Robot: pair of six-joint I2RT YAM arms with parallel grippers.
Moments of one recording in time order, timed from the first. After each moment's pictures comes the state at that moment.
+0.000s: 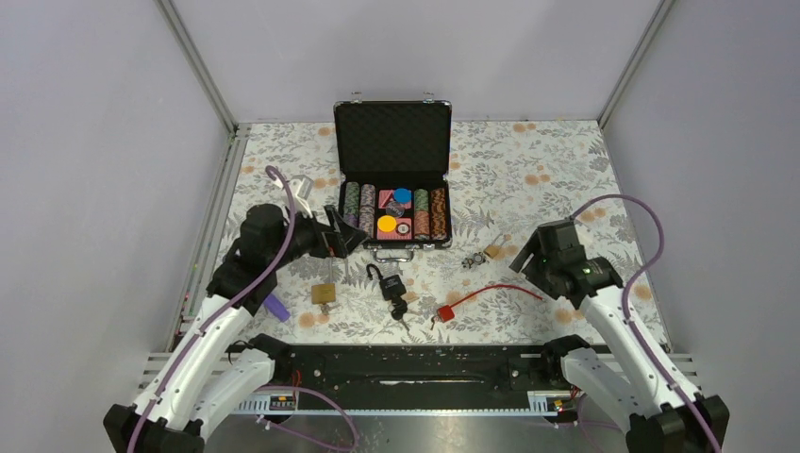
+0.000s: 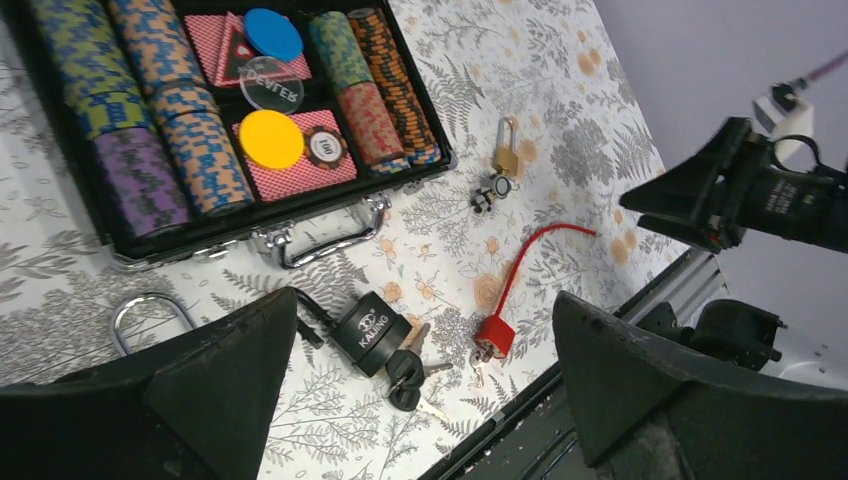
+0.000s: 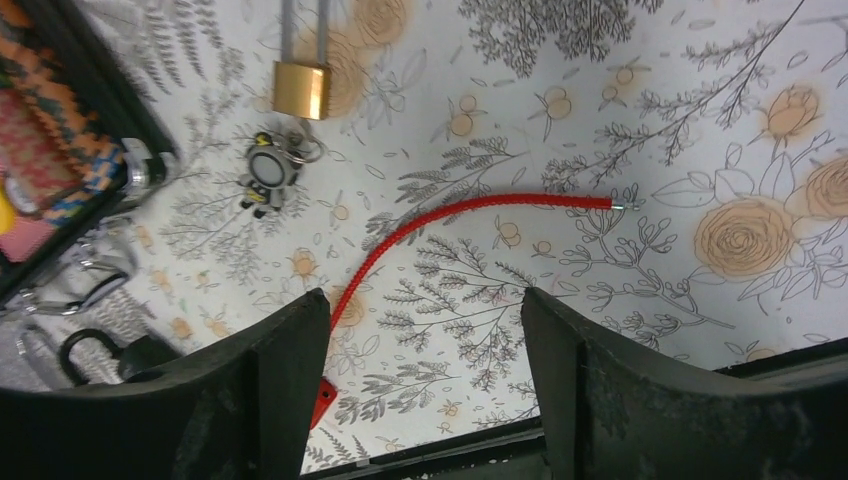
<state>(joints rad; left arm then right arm) -0.34 0.76 0.76 -0.36 0.36 -0.49 0.26 0.82 0.69 -0.85 0.17 0.84</state>
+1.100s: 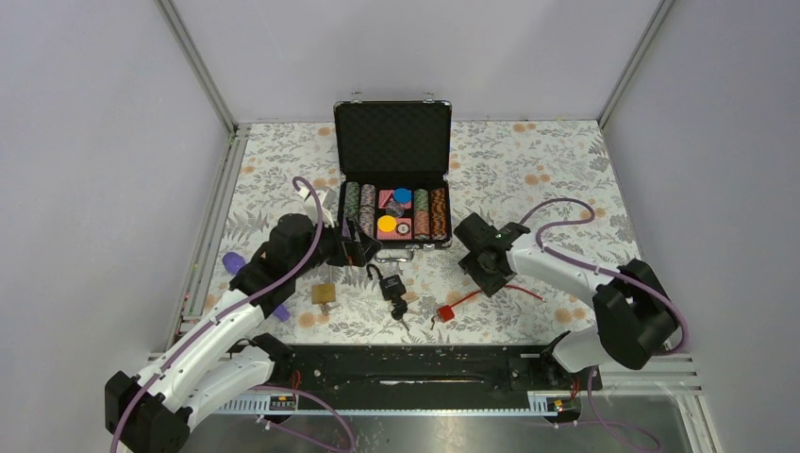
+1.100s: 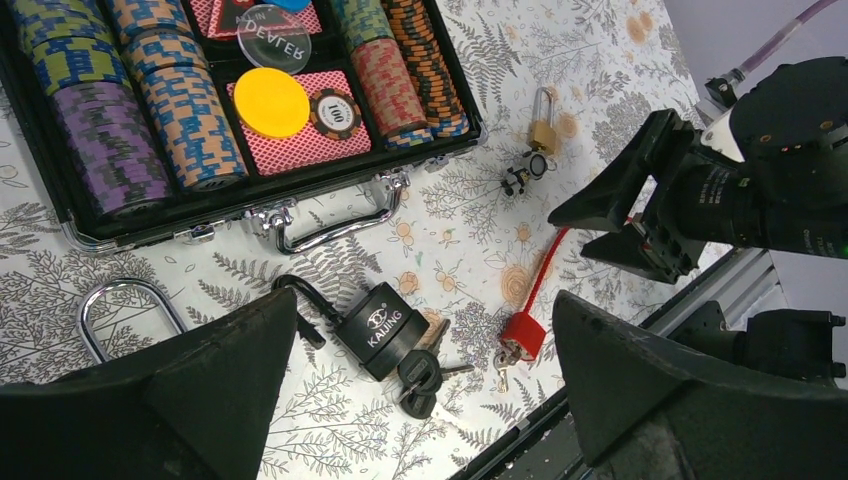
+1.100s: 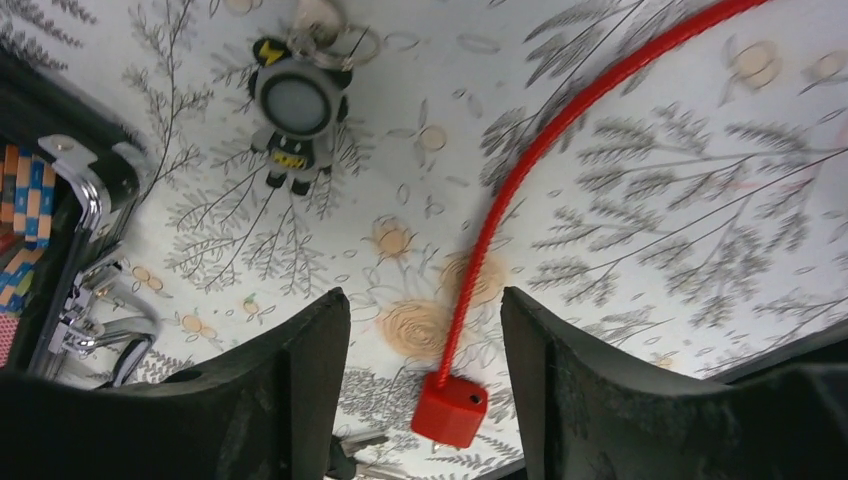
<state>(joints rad) -0.54 0.83 0.64 -0.23 0.16 -0.53 0.67 1.42 0.84 -0.83 0.27 1.52</state>
